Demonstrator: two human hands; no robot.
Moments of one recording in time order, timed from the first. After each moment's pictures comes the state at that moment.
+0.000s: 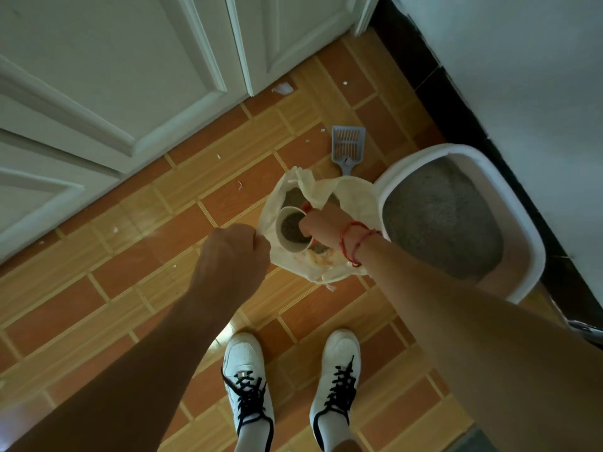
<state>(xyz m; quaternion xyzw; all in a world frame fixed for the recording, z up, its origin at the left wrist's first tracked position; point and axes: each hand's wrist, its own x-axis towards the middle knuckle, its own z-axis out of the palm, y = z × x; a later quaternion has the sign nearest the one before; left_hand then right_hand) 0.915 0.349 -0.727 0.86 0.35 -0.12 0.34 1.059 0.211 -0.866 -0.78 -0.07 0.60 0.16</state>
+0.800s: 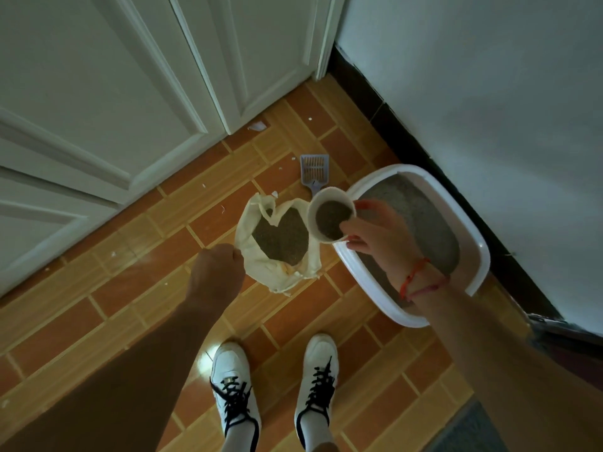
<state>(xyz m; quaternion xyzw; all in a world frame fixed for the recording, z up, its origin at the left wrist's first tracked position) 0.918 0.315 -0.709 0.87 0.38 -0.12 0.29 1.084 0.122 -0.646 -0.77 0.01 0.41 0.49</state>
